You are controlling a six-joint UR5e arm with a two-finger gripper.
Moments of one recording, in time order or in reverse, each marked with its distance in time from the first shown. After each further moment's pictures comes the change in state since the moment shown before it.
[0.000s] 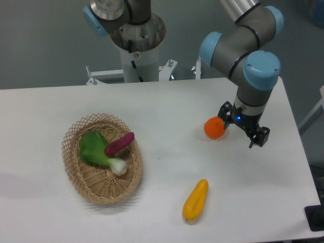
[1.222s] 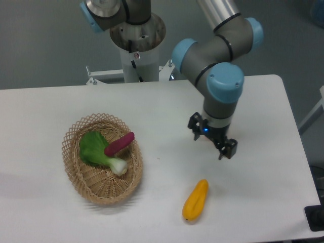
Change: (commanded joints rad) arm -0.219 0.041 -0.049 0.002 -0.077 -0.271
